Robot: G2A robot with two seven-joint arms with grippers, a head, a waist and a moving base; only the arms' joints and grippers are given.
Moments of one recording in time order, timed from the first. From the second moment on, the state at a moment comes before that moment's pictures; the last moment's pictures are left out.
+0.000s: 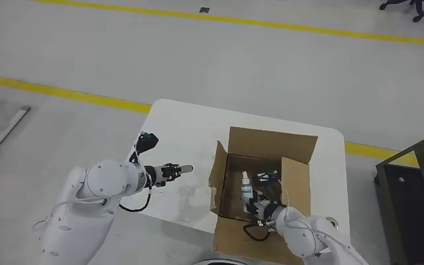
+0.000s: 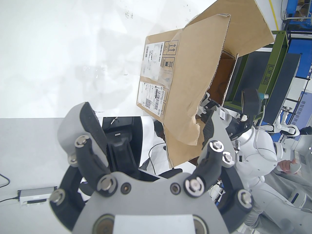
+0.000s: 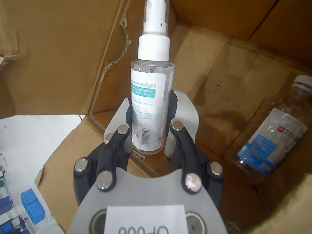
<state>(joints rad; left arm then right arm) 1.08 -1.08 -1.32 -1.93 0.46 0.52 -1.30 -1.45 -1.08 1.11 -1.99 -0.83 0.34 0.82</state>
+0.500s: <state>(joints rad) 1.08 -1.08 -1.32 -1.93 0.46 0.52 -1.30 -1.21 -1.16 0.90 -1.73 -0.82 0.55 0.82</state>
